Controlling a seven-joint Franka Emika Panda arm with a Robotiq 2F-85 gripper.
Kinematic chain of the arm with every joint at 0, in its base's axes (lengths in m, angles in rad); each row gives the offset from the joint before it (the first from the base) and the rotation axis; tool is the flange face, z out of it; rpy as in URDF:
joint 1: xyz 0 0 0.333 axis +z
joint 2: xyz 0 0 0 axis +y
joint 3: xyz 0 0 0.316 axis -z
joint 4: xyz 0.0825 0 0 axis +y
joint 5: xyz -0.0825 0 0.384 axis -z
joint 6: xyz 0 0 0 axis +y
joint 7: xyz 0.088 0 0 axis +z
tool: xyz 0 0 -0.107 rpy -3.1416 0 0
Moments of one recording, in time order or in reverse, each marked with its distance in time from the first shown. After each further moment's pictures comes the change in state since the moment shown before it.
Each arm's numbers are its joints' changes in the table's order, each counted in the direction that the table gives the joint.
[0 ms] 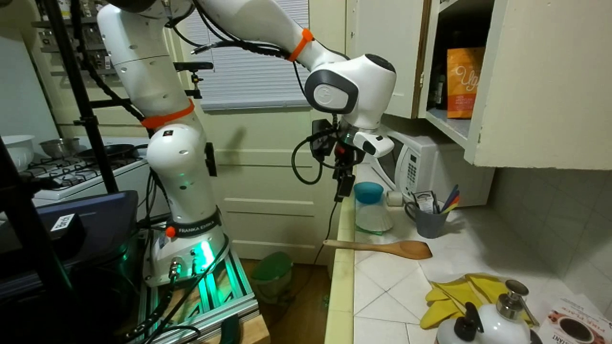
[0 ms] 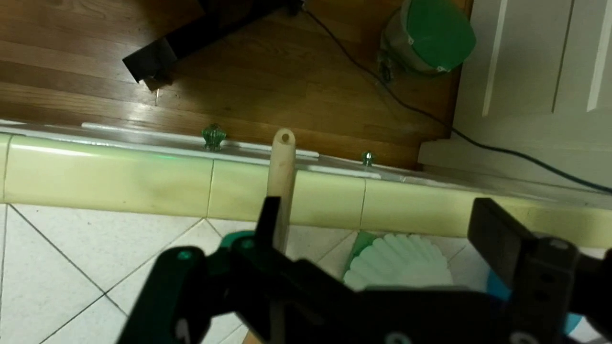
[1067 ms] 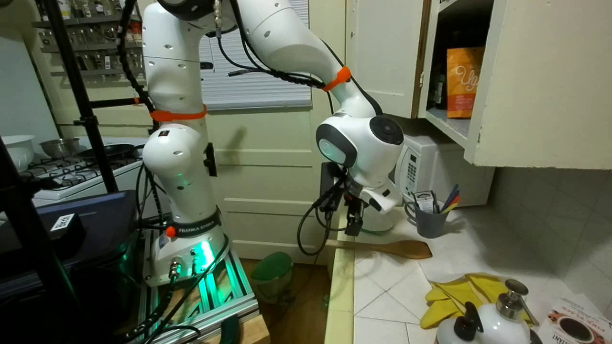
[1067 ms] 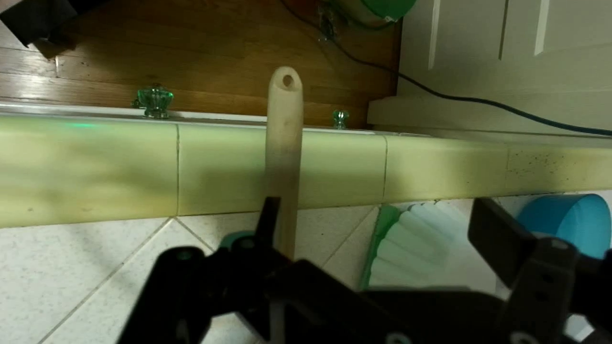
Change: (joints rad) arm -0.084 0.307 -0.011 -0.025 -0.440 -0.165 0.395
